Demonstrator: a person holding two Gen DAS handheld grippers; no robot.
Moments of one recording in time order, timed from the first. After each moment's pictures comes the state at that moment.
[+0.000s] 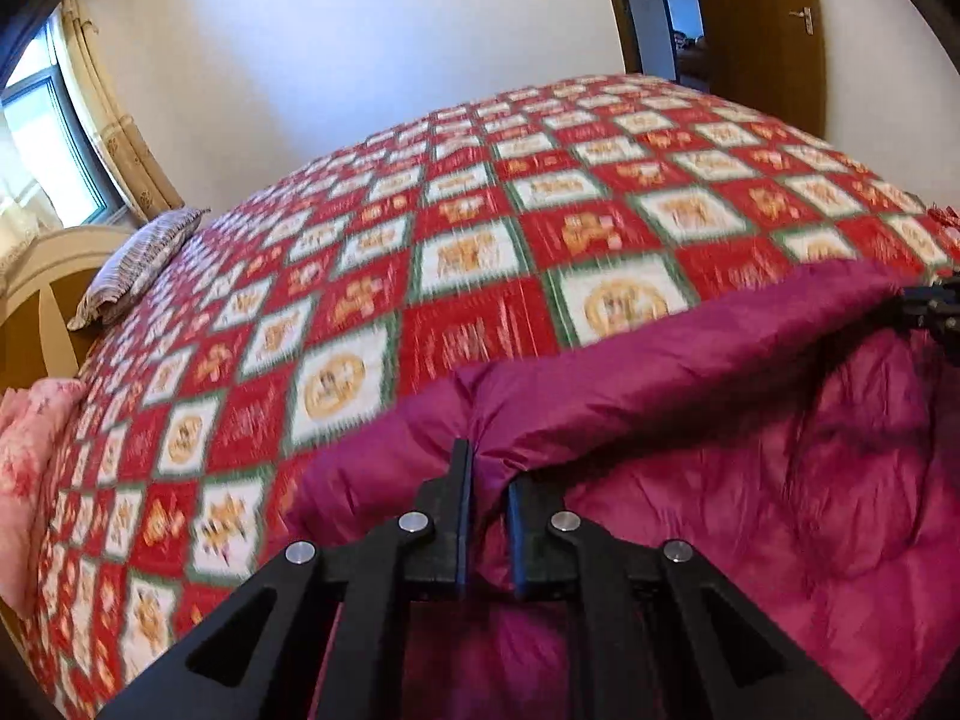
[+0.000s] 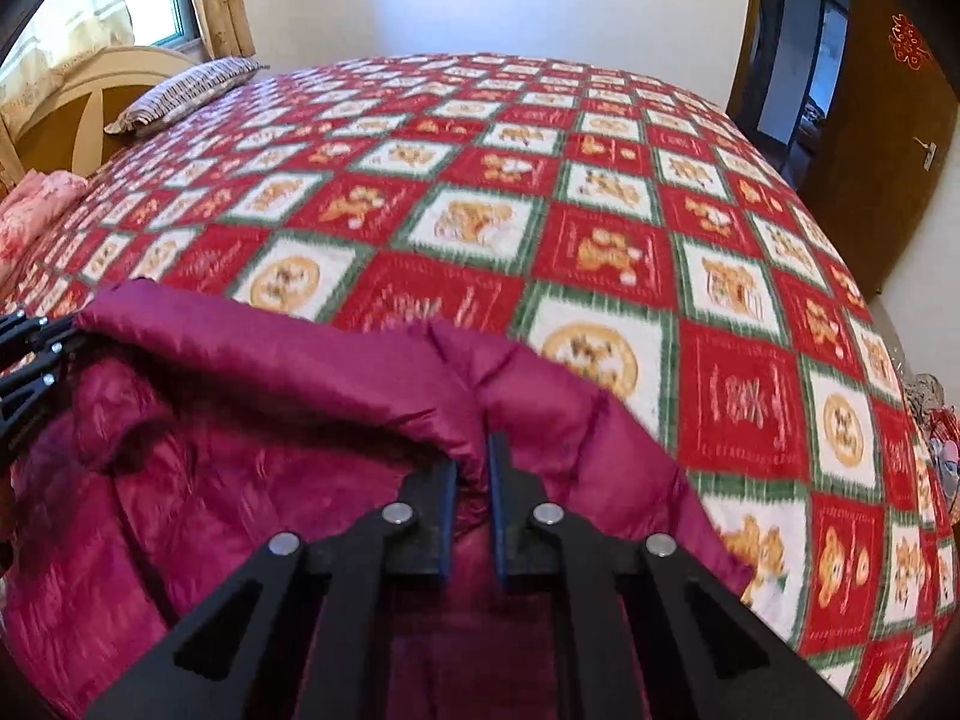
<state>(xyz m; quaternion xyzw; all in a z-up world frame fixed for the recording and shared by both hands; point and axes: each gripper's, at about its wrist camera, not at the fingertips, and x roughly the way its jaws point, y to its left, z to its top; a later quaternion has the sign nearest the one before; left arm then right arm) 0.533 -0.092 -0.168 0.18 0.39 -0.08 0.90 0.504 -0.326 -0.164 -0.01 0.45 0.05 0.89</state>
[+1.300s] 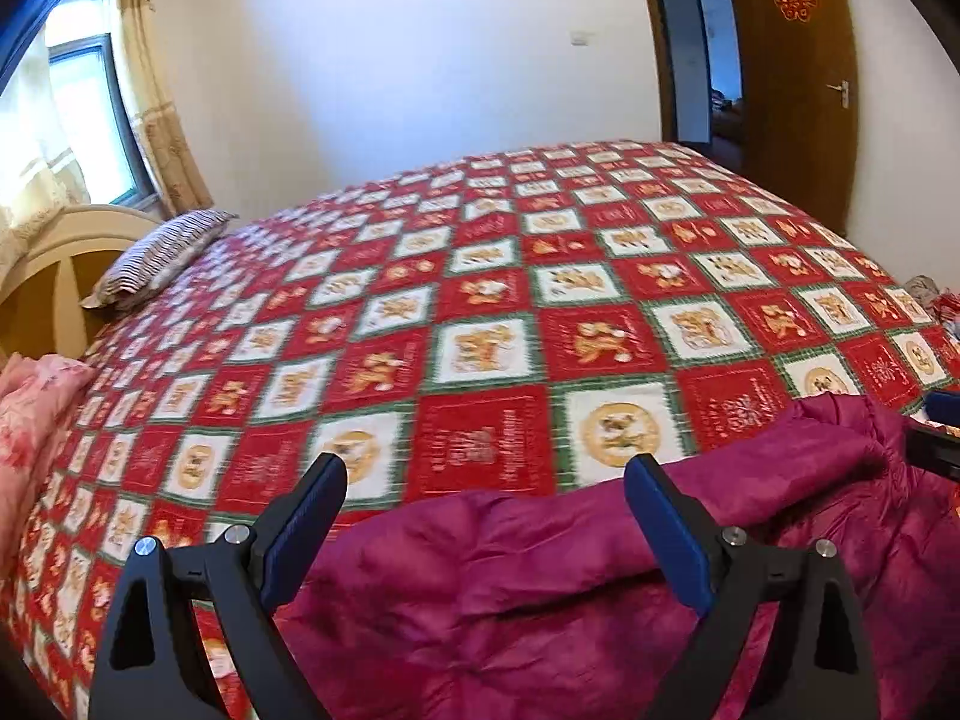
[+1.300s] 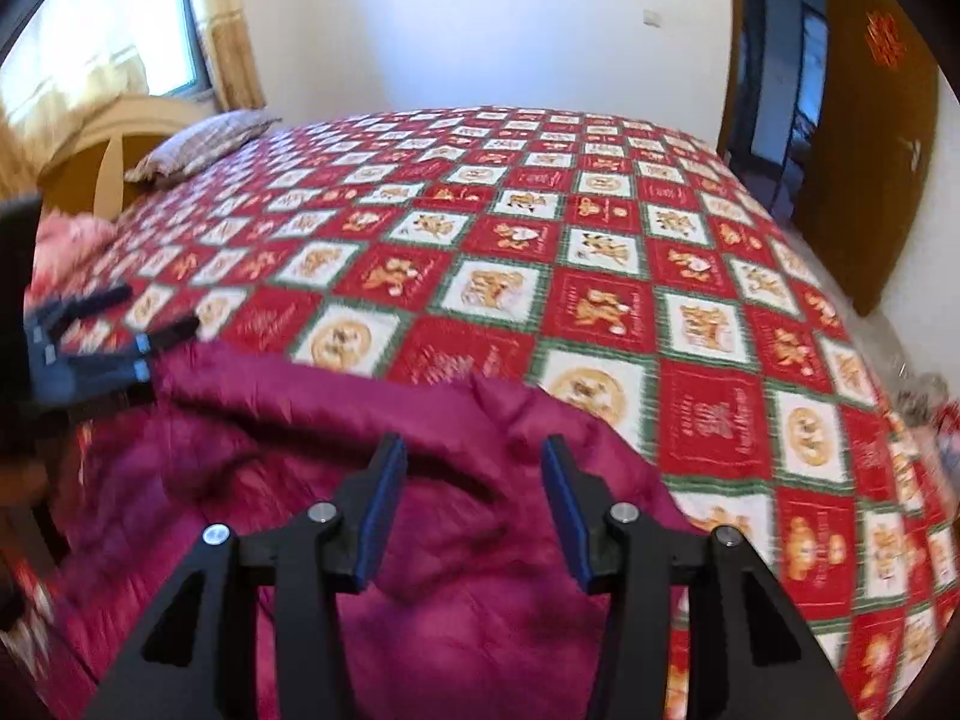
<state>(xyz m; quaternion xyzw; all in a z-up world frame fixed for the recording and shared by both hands) 0.556 -0.115 -0.117 0.11 0.35 -0.06 0.93 0.487 -0.319 -0.117 0.03 0.39 0.05 0.92</state>
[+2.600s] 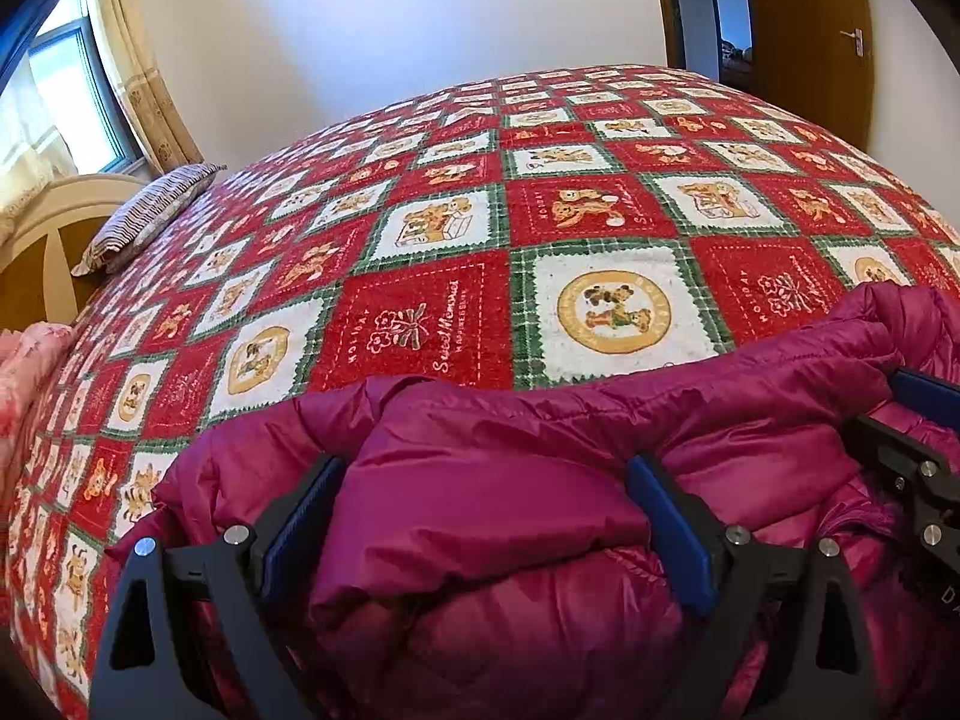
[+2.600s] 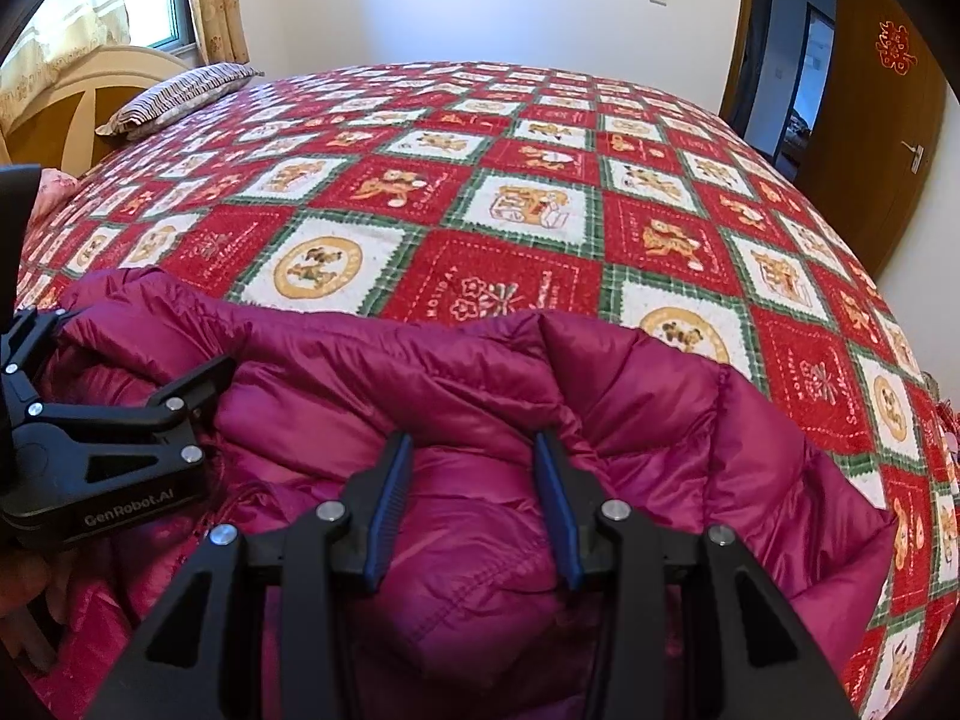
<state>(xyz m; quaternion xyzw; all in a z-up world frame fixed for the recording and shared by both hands) 0.565 -0.135 -0.205 0.14 0.40 -0.04 0.91 0.515 -0.282 -0.195 -0.01 0.42 0.02 0.91</state>
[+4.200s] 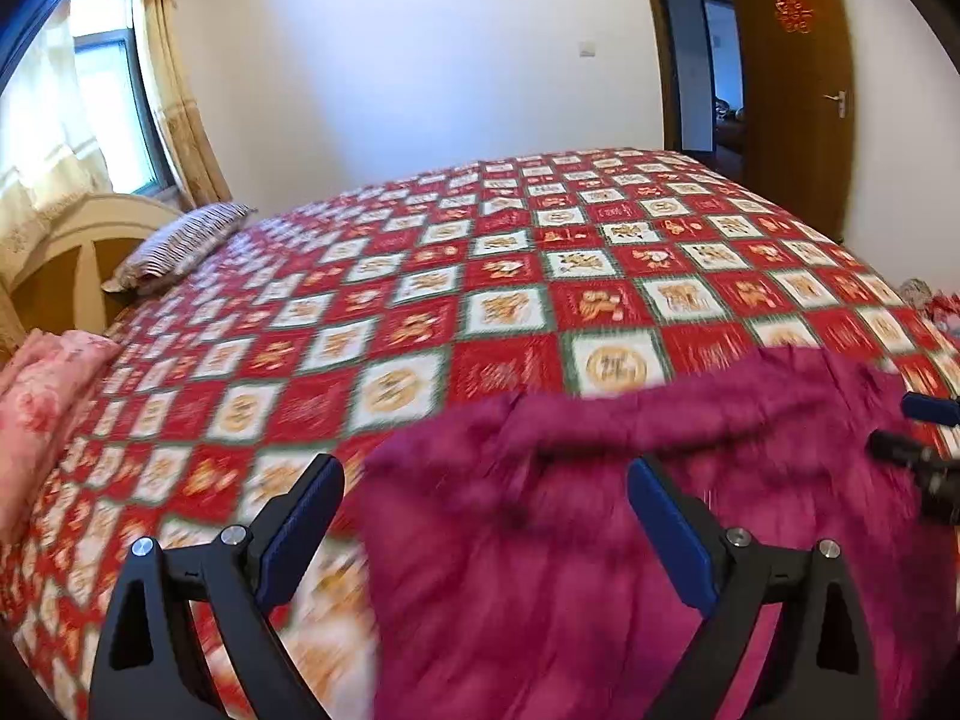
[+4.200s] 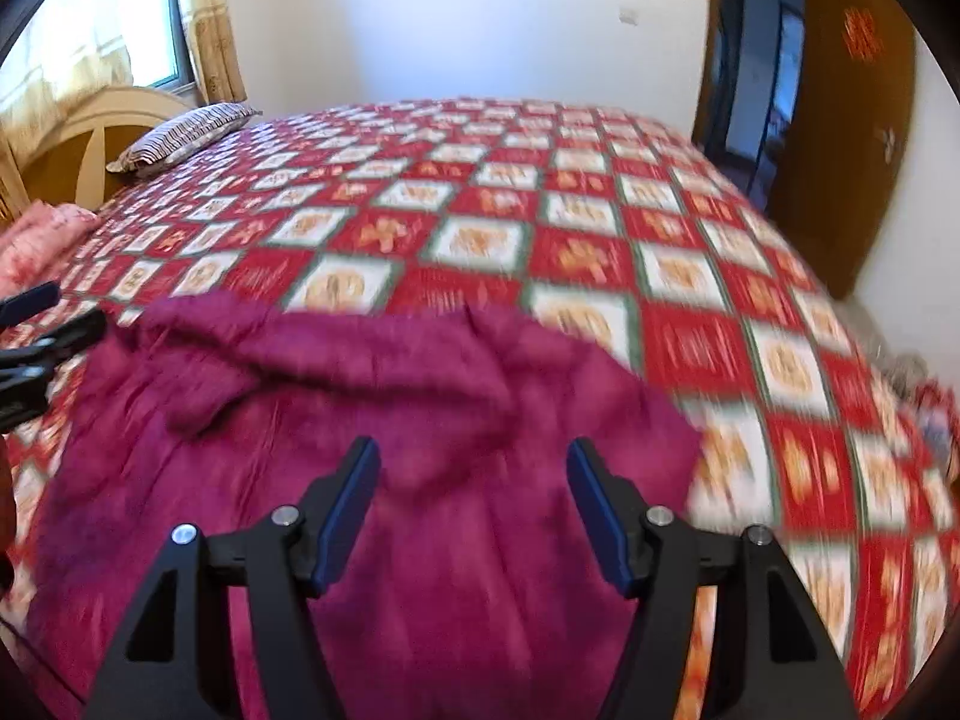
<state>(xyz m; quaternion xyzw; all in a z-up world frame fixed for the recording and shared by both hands) 0.447 -0.059 -0.098 0.11 0.33 -0.06 0.93 0.418 -0.315 -0.138 0.02 0.40 0.02 0.91</state>
